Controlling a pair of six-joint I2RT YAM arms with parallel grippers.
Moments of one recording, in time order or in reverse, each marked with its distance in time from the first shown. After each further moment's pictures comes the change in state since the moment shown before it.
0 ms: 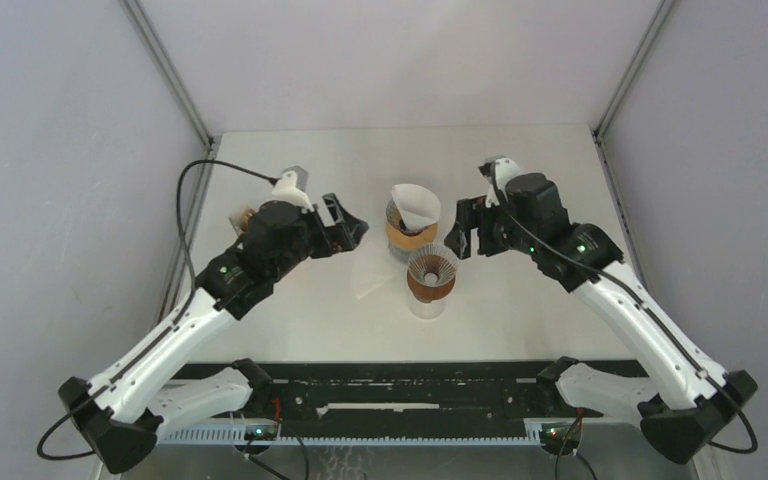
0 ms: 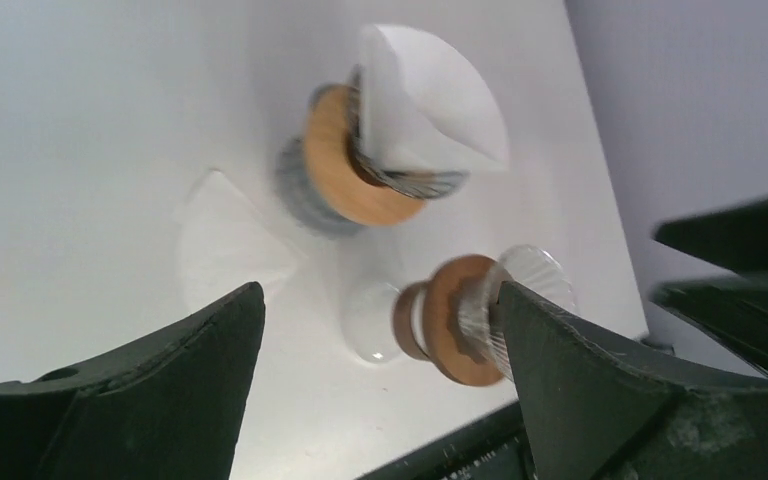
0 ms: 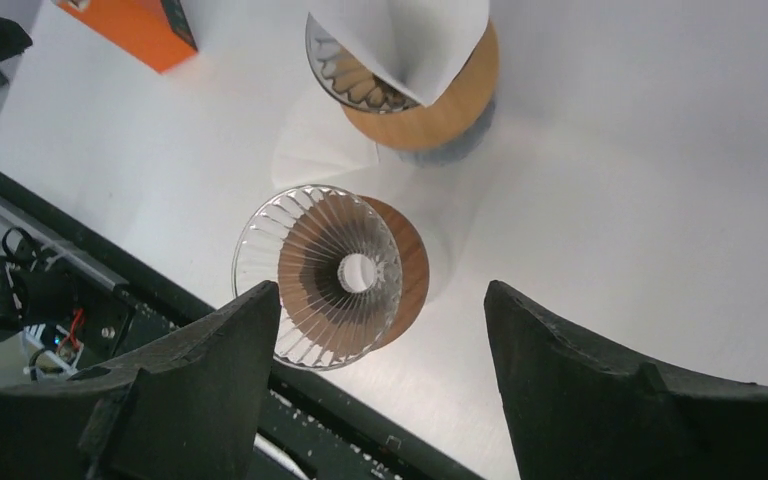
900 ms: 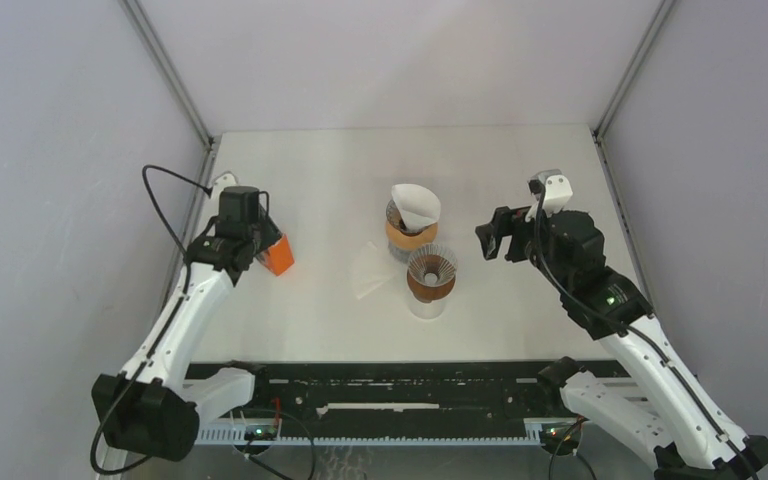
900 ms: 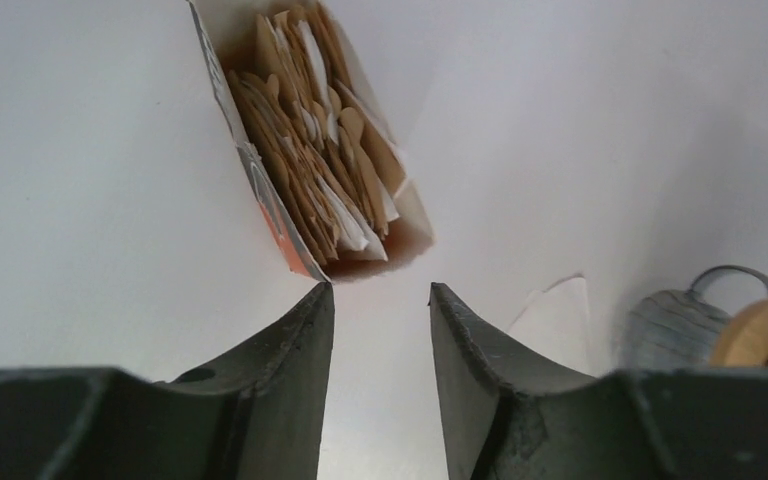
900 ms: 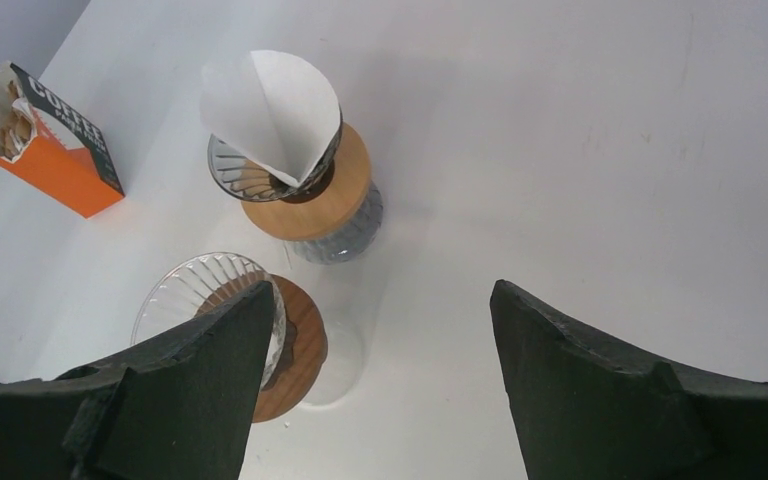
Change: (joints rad) left arm 0.512 0.067 -0.055 -0.178 -0.187 0.068; right arm -0.059 -0.341 -0.282 0.273 0.211 -0.055
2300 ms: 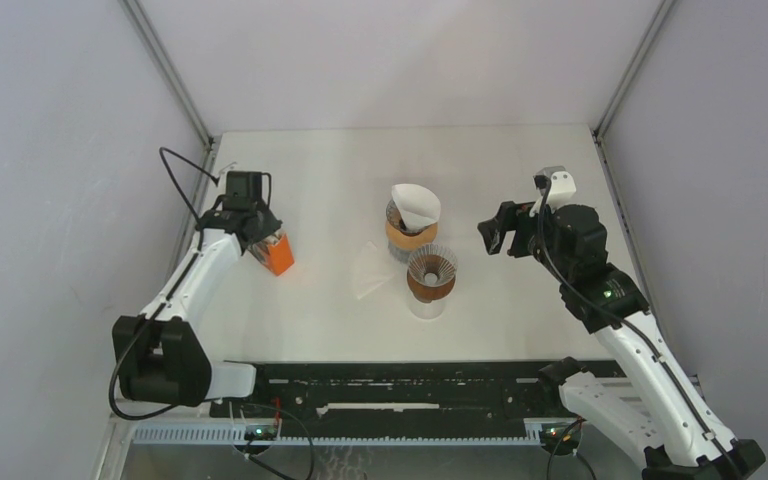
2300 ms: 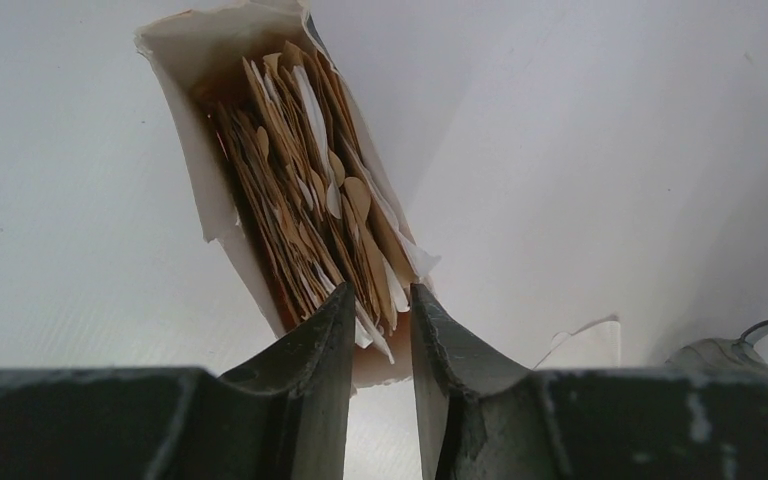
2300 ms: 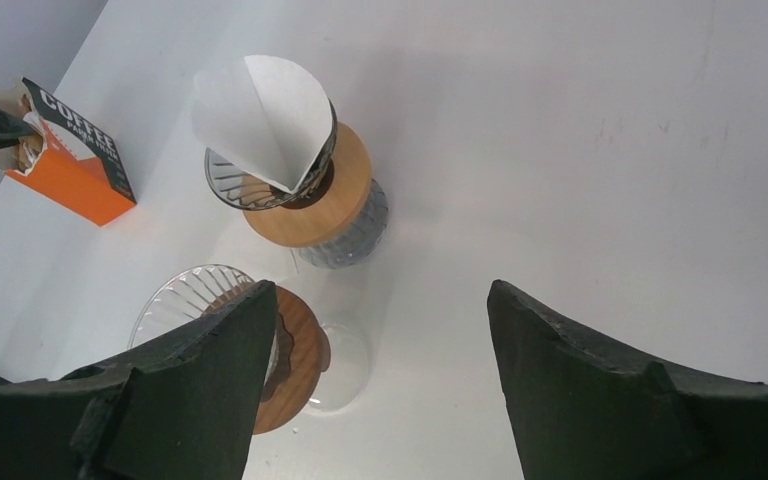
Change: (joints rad) left arm 0.092 0.270 0.086 0.048 0.058 0.032; right arm -0.117 0.025 -0.027 0.043 -0.127 0.025
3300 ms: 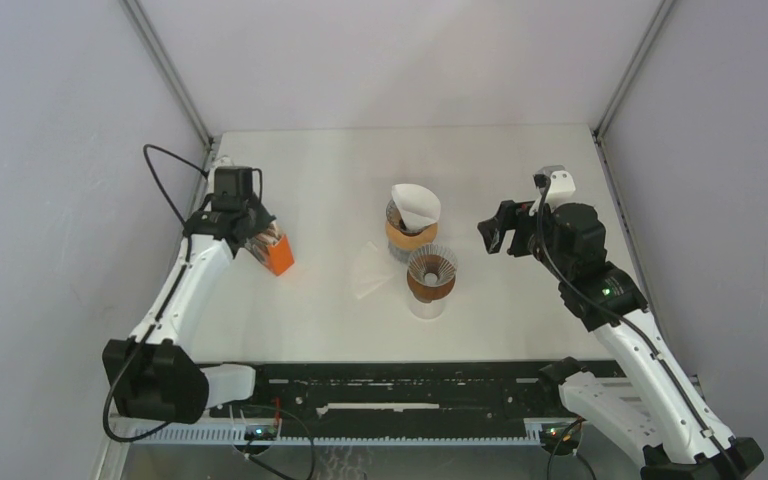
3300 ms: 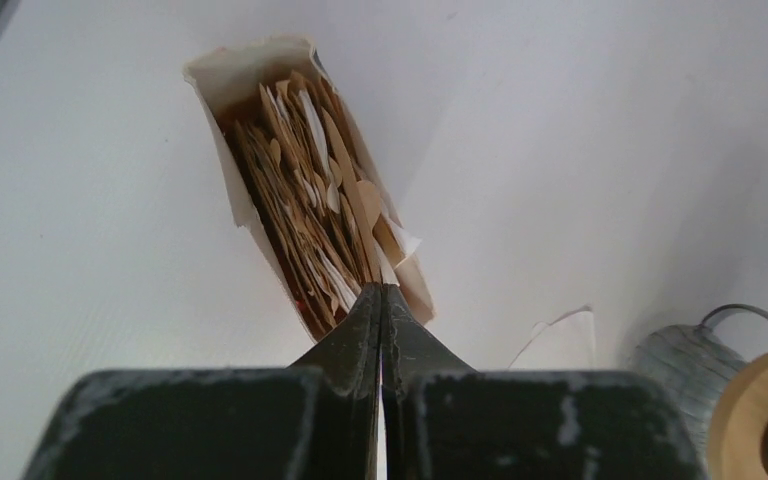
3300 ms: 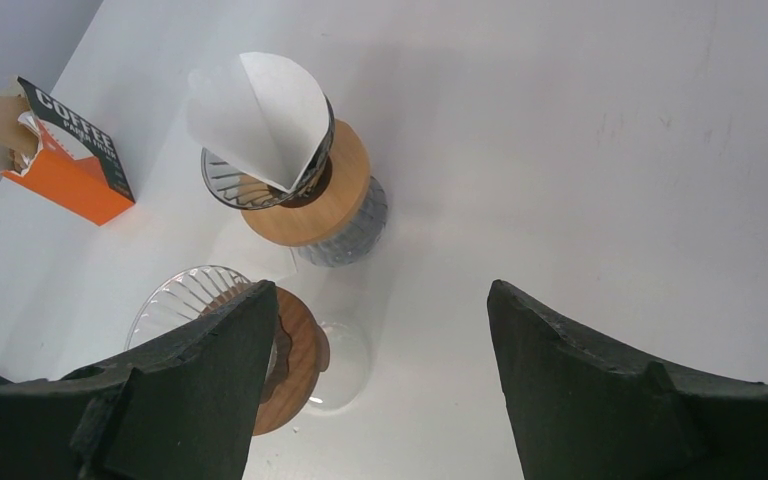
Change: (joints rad) left arm 0.005 -0.057 0.041 -0.061 0.003 0.020; right arm -0.011 0.011 0.000 0.000 -0.012 0.005
